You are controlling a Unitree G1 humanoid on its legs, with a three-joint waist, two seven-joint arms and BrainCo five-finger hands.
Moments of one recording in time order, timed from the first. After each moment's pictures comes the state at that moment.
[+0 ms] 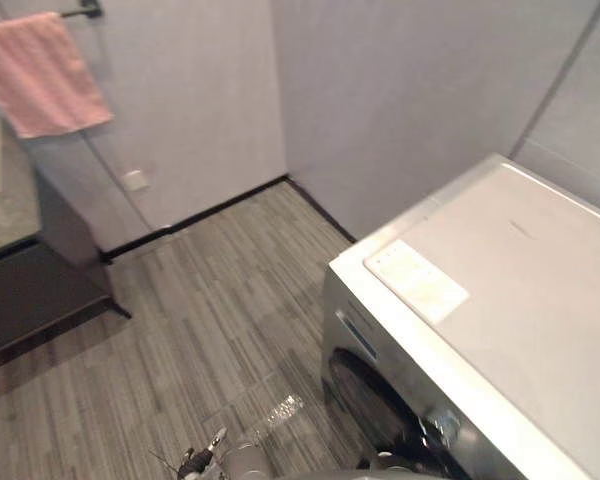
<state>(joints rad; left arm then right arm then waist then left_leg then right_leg) 0.10 -0.05 0.42 0.99 -0.35 -0.06 0.11 0.16 -0.01 -0.69 1.21 0.61 0.05 -0.17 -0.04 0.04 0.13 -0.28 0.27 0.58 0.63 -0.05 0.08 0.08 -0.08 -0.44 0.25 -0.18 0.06</state>
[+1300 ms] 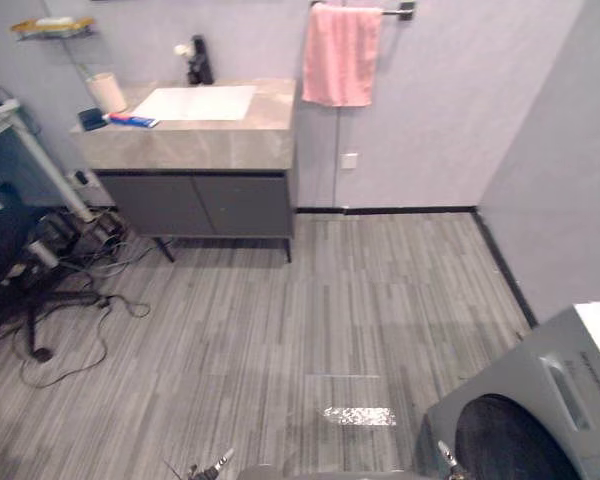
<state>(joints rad) 0.18 0.02 0.24 1.01 -0.32 -0.09 0.16 0.07 -0.01 -0.54 1.20 0.59 -0.05 -0.07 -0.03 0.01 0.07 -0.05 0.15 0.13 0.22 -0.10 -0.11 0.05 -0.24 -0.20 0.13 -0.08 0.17</state>
